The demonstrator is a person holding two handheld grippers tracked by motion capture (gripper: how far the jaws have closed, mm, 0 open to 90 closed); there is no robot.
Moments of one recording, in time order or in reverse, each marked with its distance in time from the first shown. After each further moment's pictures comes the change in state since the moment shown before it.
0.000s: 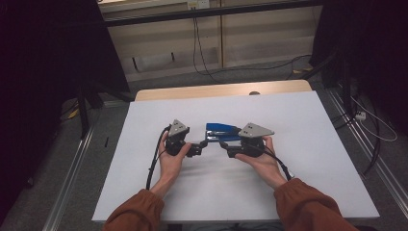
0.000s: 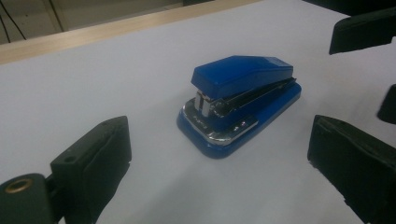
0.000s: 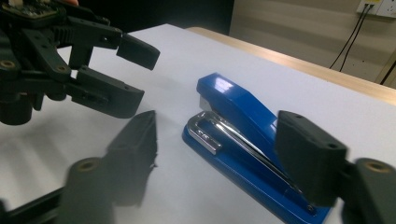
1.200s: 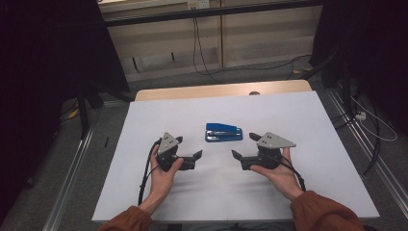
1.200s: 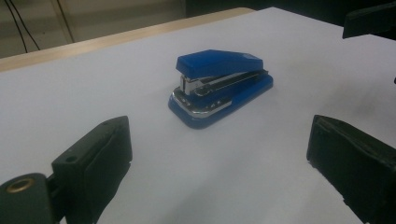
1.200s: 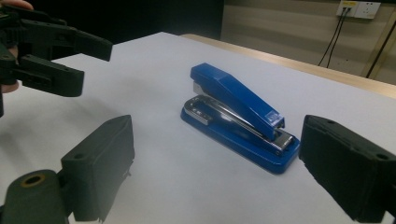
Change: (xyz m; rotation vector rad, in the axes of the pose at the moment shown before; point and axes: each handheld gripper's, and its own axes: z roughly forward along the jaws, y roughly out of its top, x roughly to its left) left arm -0.024 -0.019 -0.048 -0.063 0.028 0.024; right arm 0.001 -0.015 -0.052 -0.040 -0.029 0.043
